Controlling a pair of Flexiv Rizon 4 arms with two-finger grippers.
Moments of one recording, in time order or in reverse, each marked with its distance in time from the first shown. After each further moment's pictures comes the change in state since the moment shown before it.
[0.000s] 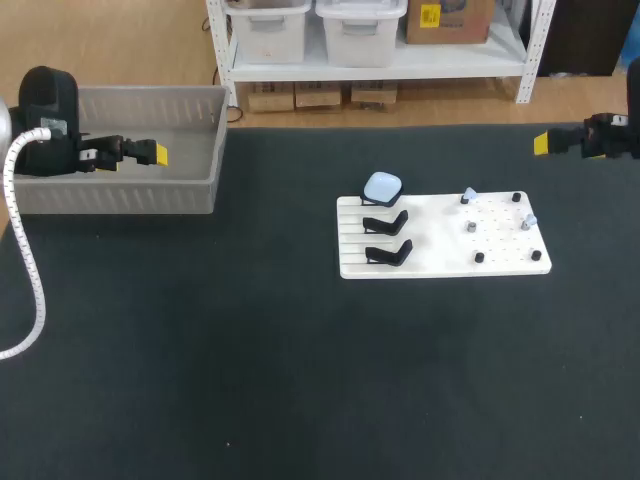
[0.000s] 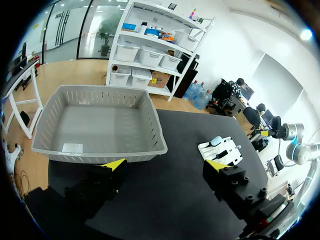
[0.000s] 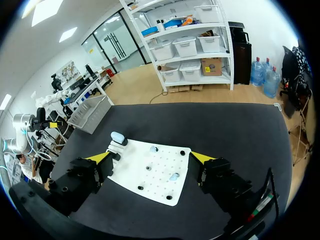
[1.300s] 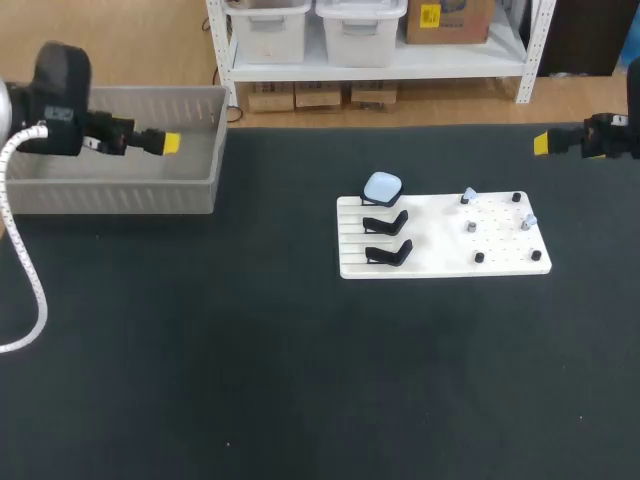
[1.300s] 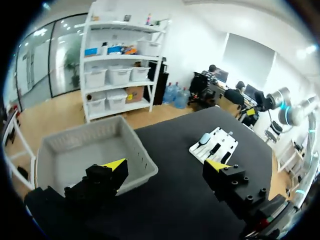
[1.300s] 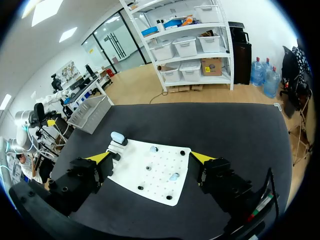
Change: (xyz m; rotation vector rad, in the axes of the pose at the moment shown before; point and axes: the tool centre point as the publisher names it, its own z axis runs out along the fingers) left arm -0.033 -0.024 0.004 0.136 -0.071 0.388; right arm 0.000 0.000 0.000 0.000 0.000 0.000
